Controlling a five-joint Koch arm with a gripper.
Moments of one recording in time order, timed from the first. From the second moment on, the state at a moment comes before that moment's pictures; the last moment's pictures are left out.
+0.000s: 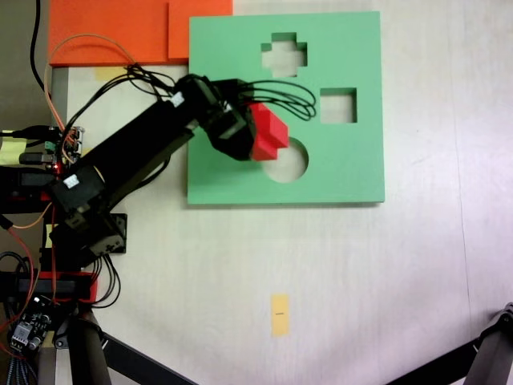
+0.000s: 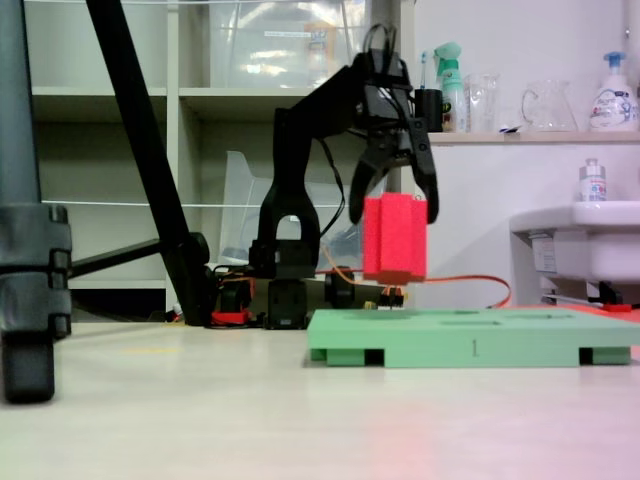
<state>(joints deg) -36.6 80.8 64.7 89.8 123.5</state>
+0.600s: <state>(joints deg) -48.2 68.8 56.2 68.1 127.9</state>
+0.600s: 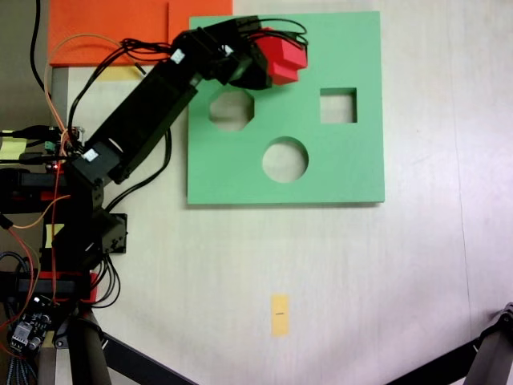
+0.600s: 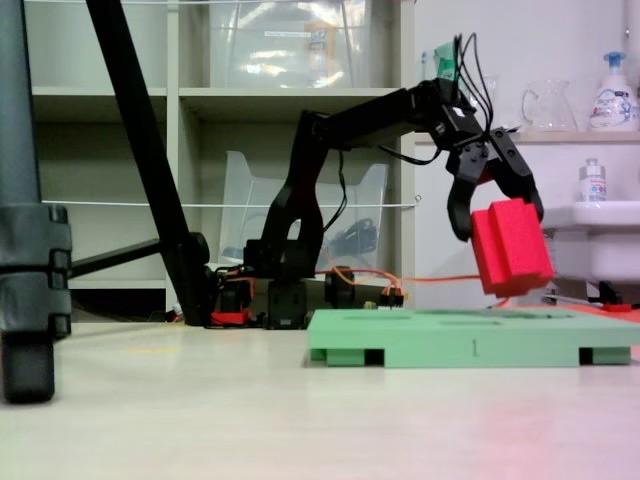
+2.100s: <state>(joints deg) -49.0 56.2 53.1 60.2 134.4</state>
